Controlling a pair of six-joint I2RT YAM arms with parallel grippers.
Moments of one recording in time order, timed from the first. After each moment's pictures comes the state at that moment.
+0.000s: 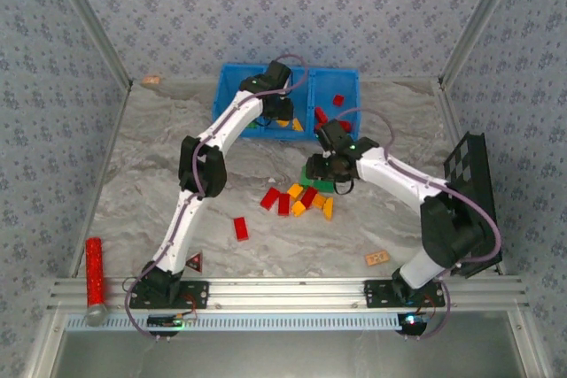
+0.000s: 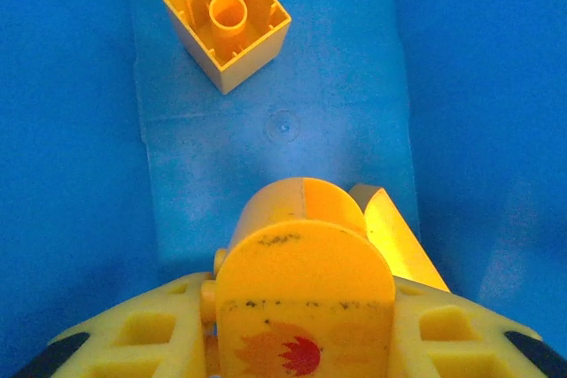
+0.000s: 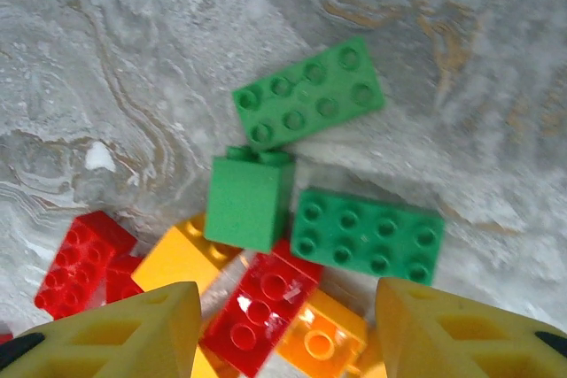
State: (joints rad) left arm -0.53 2.54 2.50 -0.99 -0.02 -0.38; right arm 0.59 1.60 1.14 -0.65 -0.02 0.58
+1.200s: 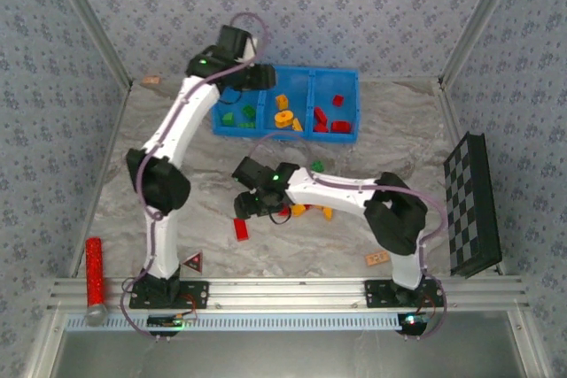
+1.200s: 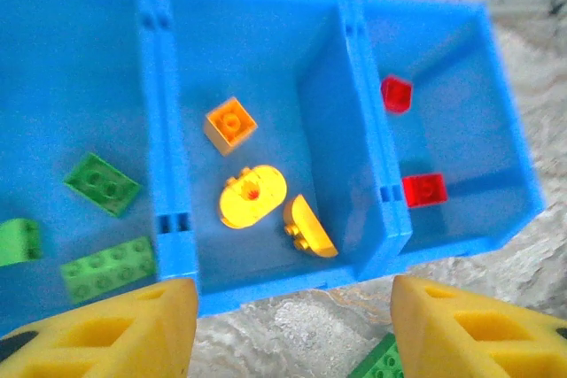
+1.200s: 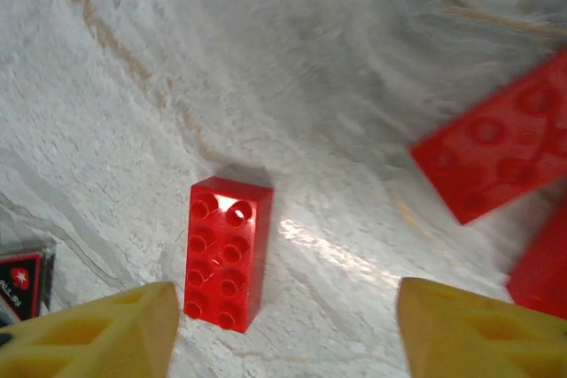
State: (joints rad) left arm -0.41 2.04 2.26 -0.94 0.12 -0.36; right arm 1.08 1.93 1.46 -0.68 -0.06 0.71
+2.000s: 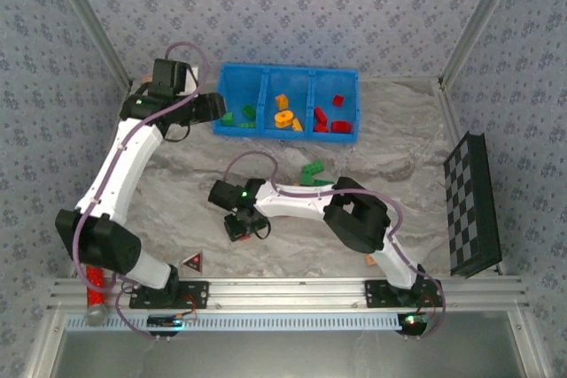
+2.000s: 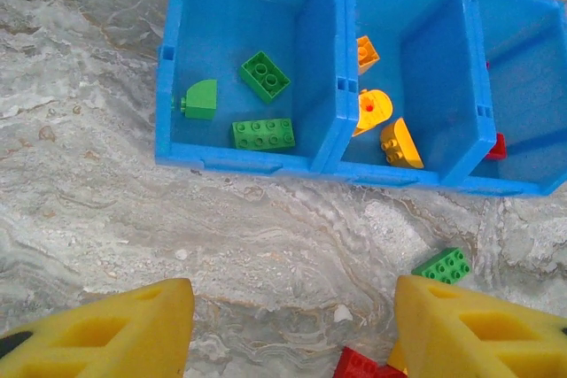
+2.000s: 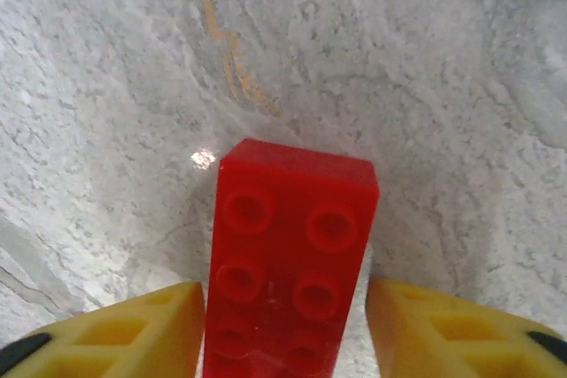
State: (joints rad) left arm -0.26 1.48 1.58 -0.87 0.12 -0.37; right arm 1.17 2.15 1.63 -0.81 -0.03 0.64
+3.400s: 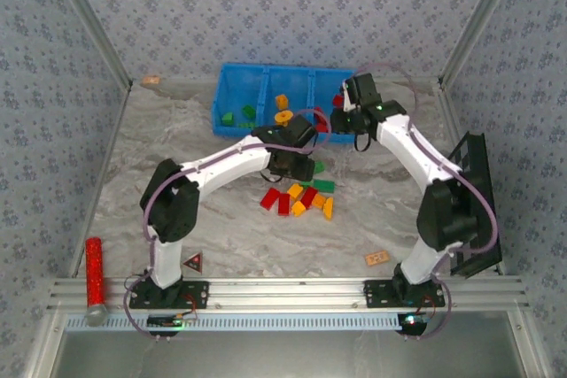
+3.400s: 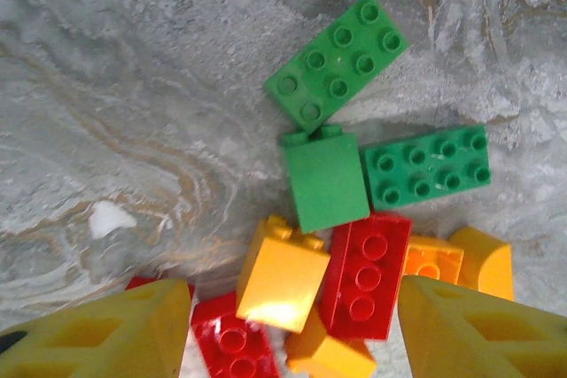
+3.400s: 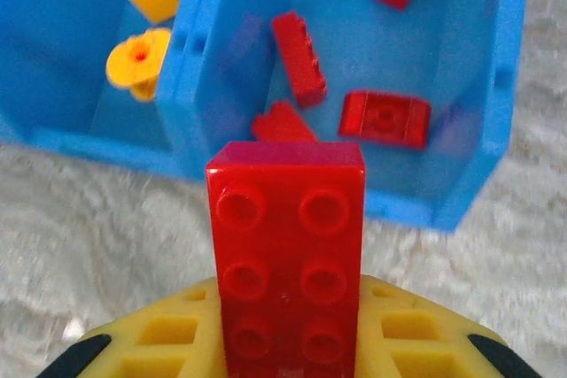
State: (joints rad) left arm -0.86 1.95 1.63 -0.84 -0.05 -0.55; right arm 0.32 1.72 1.49 -0.65 -0.02 0.24
